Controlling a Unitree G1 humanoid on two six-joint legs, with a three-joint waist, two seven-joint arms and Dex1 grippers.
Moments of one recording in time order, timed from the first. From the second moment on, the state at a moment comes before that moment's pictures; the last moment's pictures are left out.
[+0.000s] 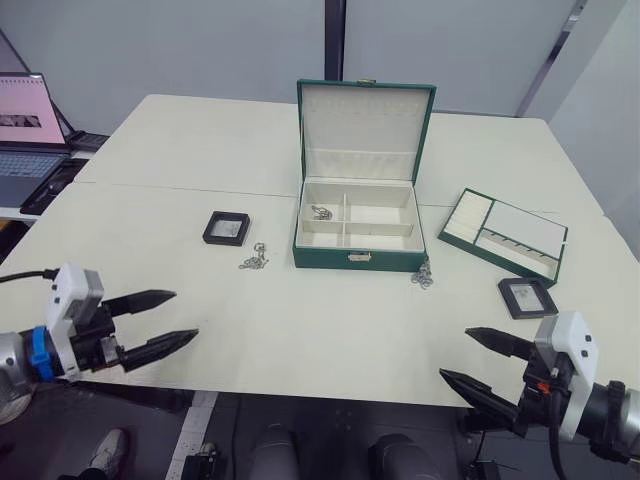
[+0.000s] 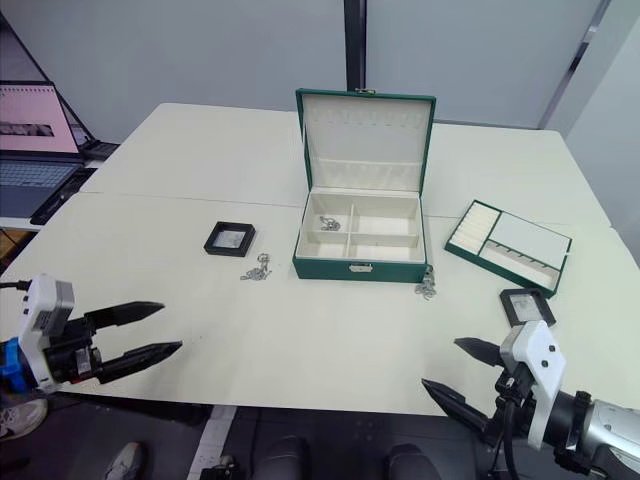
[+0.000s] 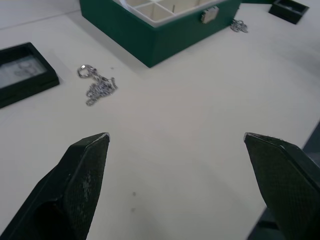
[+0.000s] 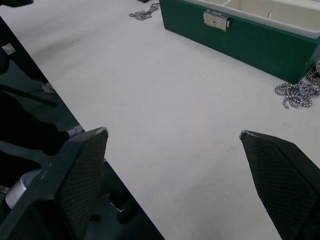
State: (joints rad) left arm 0.12 0.90 0.57 -0.28 -0.62 0.63 -1.11; right arm 0.47 -0.84 -0.48 -0.96 0.98 0.73 0.57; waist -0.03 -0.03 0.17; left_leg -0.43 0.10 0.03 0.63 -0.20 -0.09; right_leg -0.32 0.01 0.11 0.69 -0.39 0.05
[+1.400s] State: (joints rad) left arm -1.07 1.08 -0.54 0.46 0.16 0.37 -1.40; right arm -0.19 -0.94 -0.17 -0.86 1.07 0.77 0.41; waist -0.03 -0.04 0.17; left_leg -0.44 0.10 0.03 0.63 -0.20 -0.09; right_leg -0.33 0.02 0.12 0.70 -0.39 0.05
